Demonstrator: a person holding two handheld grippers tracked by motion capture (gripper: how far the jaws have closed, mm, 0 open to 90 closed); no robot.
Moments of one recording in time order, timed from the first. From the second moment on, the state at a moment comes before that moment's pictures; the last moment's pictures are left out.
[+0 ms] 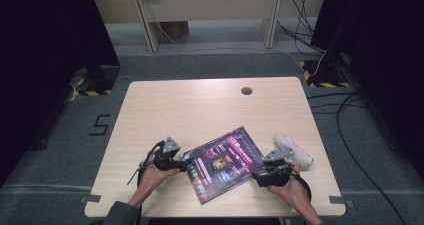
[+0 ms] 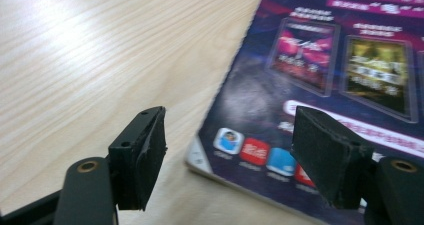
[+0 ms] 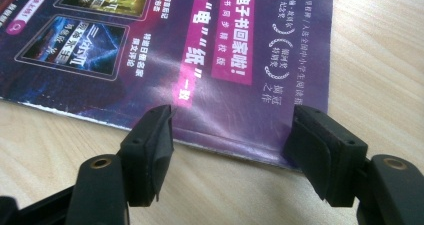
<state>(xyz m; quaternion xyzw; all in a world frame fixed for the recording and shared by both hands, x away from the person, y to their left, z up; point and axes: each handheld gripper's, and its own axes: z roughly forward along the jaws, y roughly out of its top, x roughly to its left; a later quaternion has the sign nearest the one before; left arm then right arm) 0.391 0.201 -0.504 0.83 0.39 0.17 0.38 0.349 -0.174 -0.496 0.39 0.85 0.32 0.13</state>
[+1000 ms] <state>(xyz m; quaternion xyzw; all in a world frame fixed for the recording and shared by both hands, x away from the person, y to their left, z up) 0.323 0.185 -0.504 0.87 0.34 0.08 0.36 0.400 -0.172 -0.499 0.43 0.82 0.33 0.15</state>
